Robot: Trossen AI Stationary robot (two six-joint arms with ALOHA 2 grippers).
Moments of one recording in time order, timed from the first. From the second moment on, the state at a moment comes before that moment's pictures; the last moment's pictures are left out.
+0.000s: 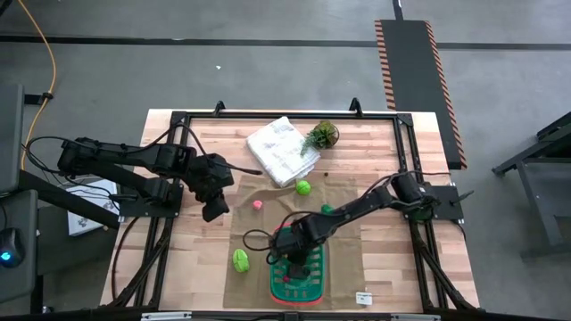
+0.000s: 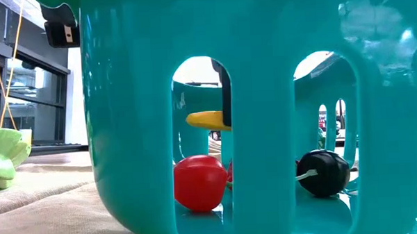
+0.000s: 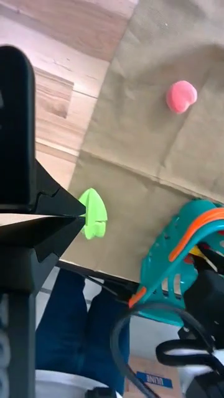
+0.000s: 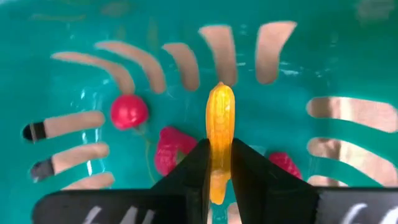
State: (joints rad) left arm 0.05 1.09 0.99 -0.92 0.35 -0.62; right arm 0.37 2.19 1.78 -0.86 -0.12 0.51
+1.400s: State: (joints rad) left arm 0.05 1.06 1.21 -1.18 0.29 -0.14; right arm 0.36 2.16 2.15 -1.48 0.43 0.42
